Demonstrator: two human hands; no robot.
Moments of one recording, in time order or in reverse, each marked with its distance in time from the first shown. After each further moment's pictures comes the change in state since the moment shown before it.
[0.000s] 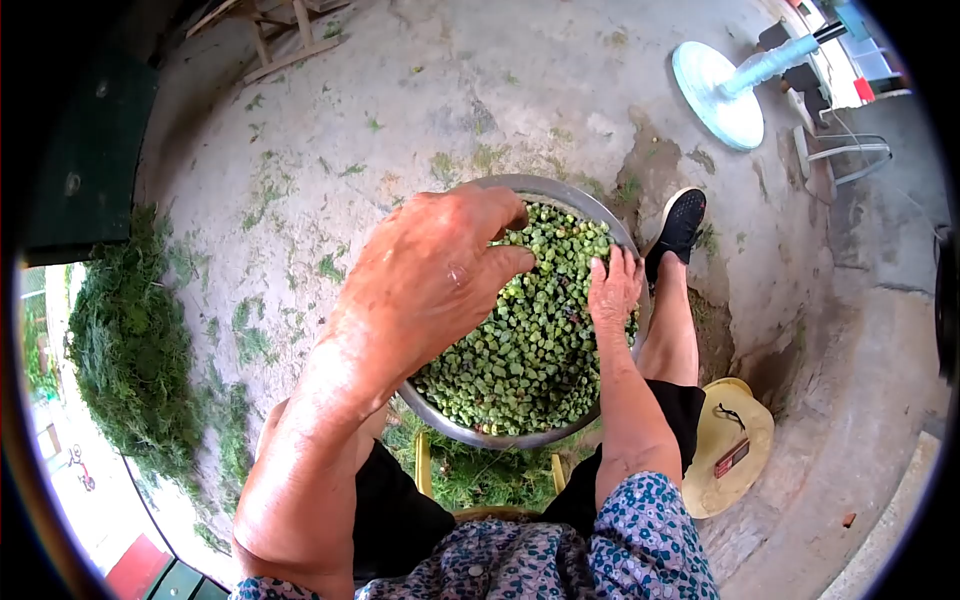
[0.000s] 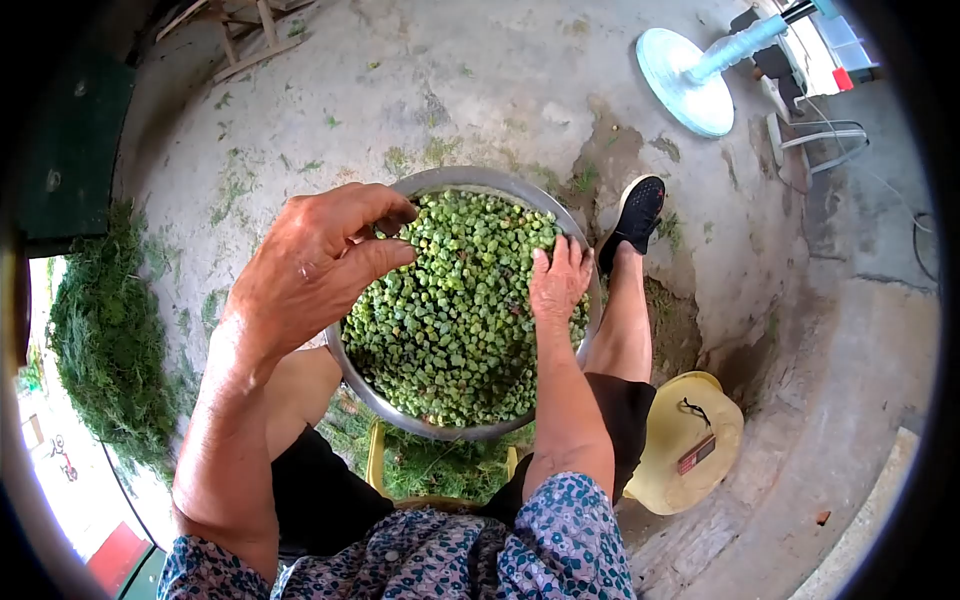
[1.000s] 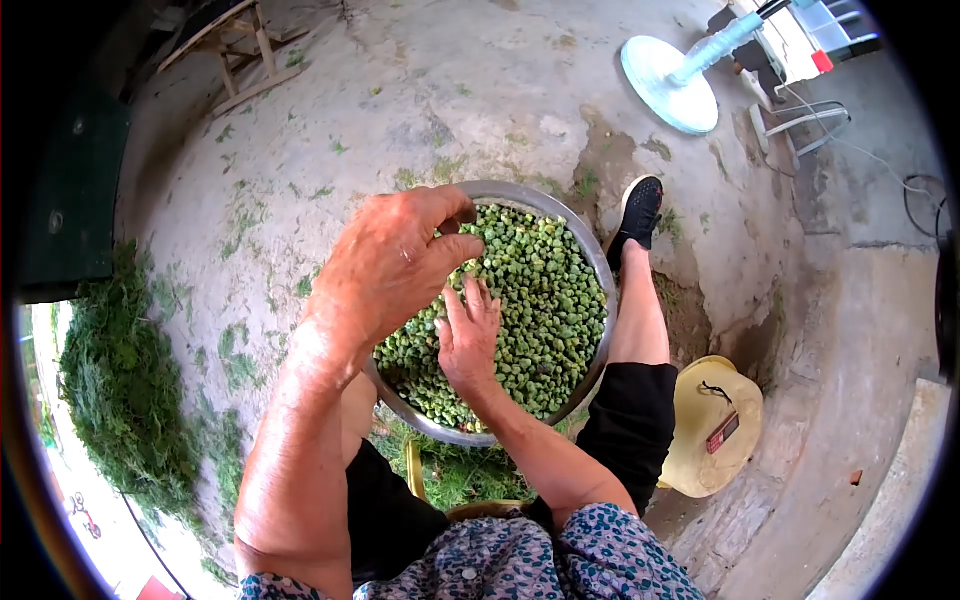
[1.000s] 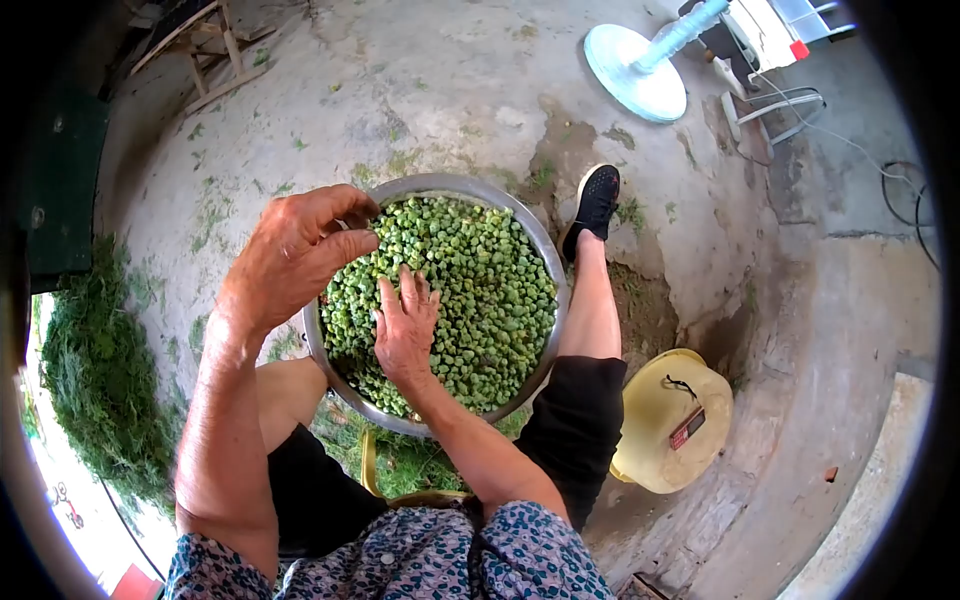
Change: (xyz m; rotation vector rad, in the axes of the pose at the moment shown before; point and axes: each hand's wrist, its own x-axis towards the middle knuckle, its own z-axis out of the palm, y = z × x) left_hand 0.002 -0.001 -0.001 -0.031 -0.038 0.040; right_hand -0.094 -0.171 -0.061 0.487 -0.217 -0.143
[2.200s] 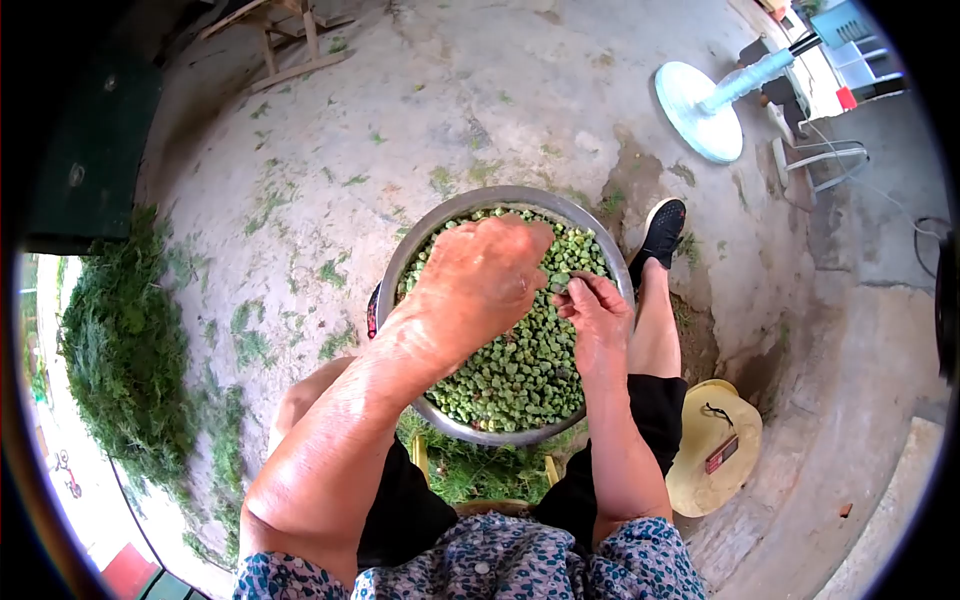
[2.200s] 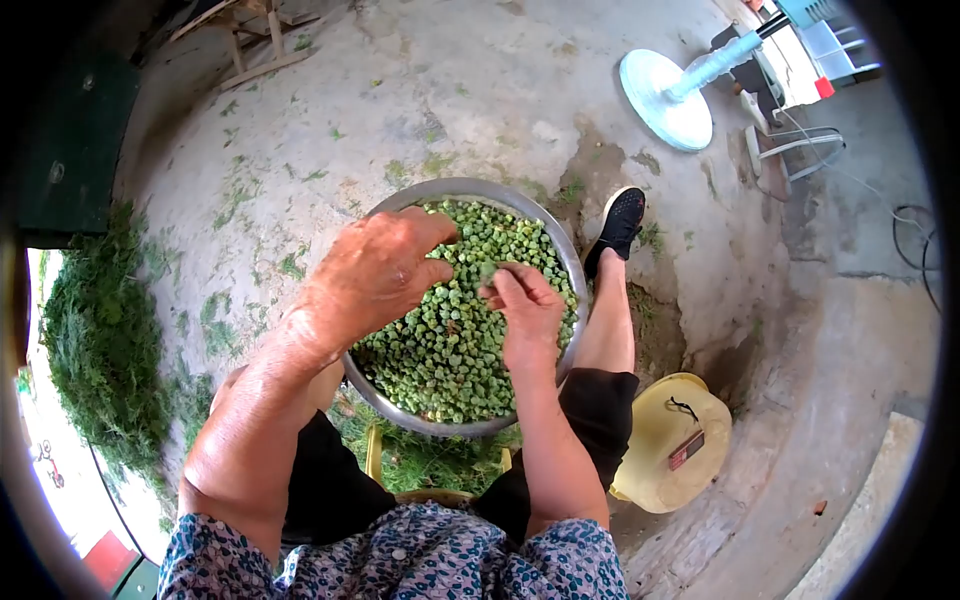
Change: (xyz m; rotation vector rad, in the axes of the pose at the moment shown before) left_hand -0.011 0.004 0.023 0.239 -0.061 0.050; right_hand 0.047 0.018 -0.112 1.105 0.101 0.527
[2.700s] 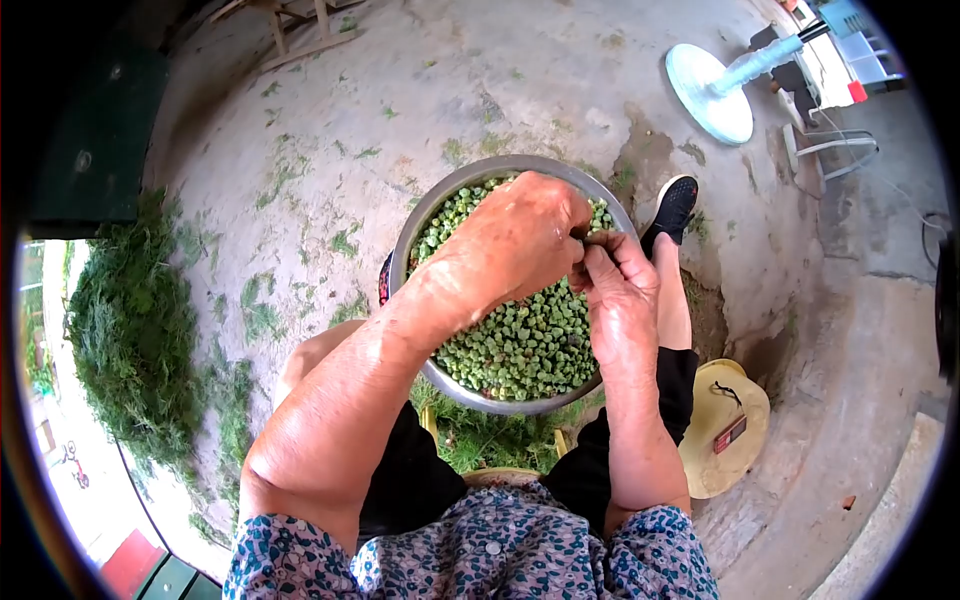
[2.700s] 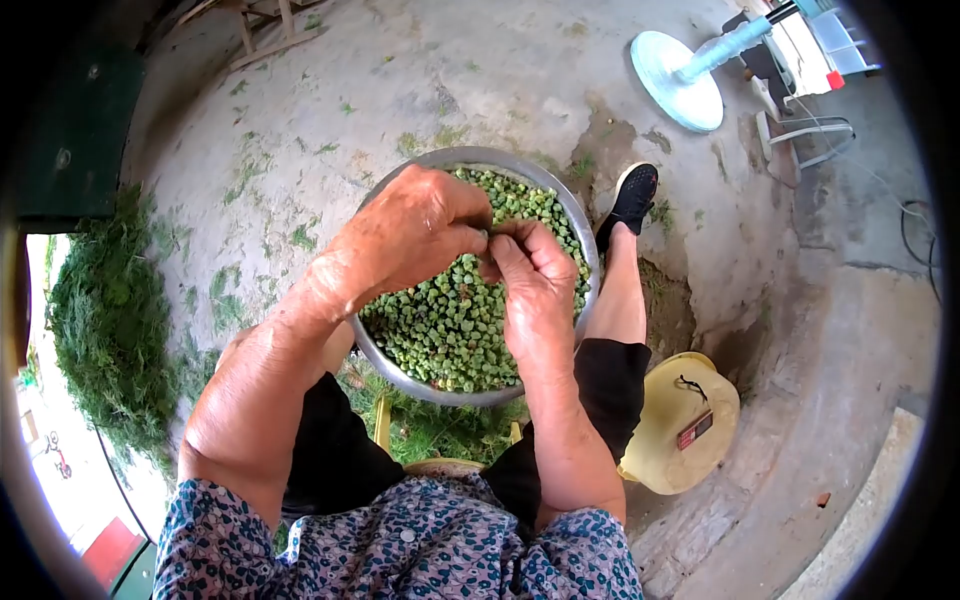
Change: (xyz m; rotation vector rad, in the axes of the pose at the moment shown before) left_hand 0.000 0.008 0.005 -0.198 0.014 0.125; right_hand -0.041 -0.051 0.039 0.044 -0.189 -0.111
